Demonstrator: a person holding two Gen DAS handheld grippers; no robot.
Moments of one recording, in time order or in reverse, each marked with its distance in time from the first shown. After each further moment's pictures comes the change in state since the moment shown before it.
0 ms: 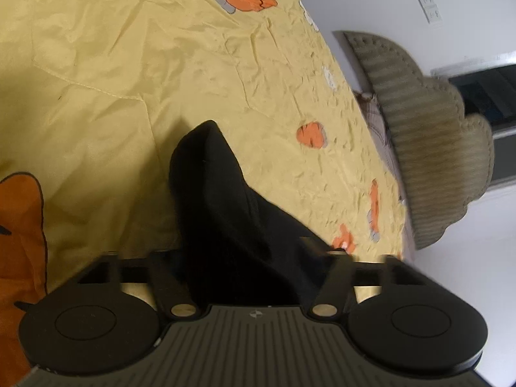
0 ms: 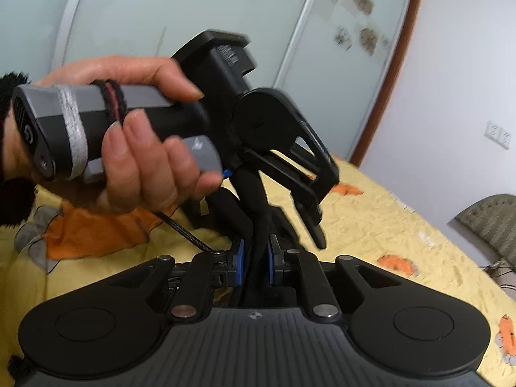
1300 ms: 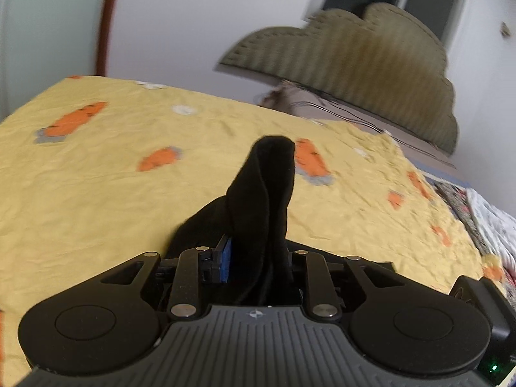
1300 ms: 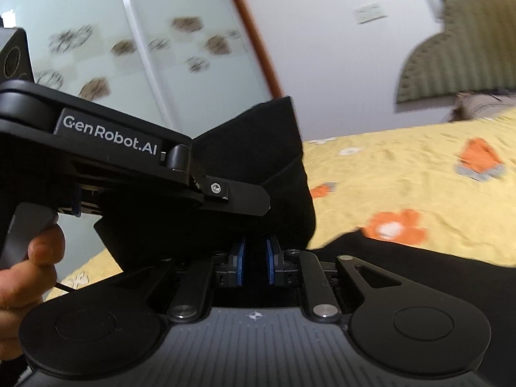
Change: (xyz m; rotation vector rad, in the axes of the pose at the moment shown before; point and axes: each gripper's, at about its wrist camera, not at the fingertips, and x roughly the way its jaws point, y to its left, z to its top) left arm 0.007 -0.219 -0.198 0.717 -0.269 0.130; right arm -0.131 -0.149 -0.098 0.773 -0.143 -0.032
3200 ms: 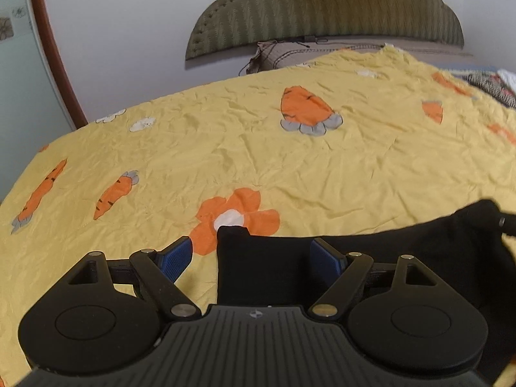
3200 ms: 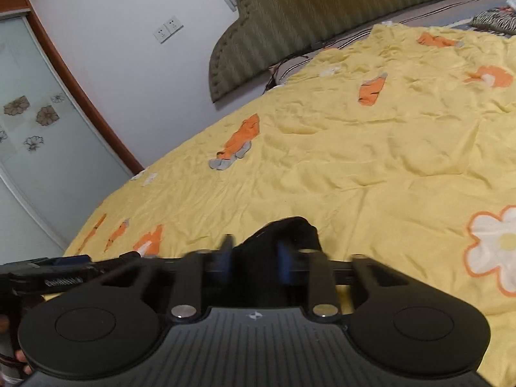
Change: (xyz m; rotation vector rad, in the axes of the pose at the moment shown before) left arm 0.143 -0.073 -0.025 0.424 0.068 0.215; right arm -0.102 -0.178 -0.016 0.400 -0.049 -0.460
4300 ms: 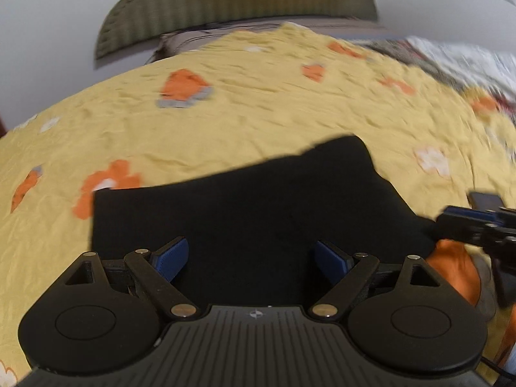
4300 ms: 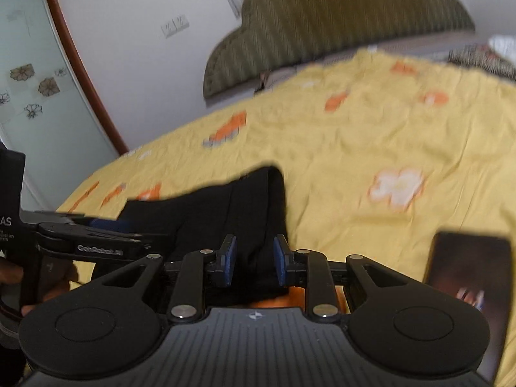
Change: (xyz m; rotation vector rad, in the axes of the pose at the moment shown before) left arm -0.042 -0.084 -0.046 0.163 0.027 -0.288; right arm -0.117 0.006 -0.064 -0.103 0.004 -0.091
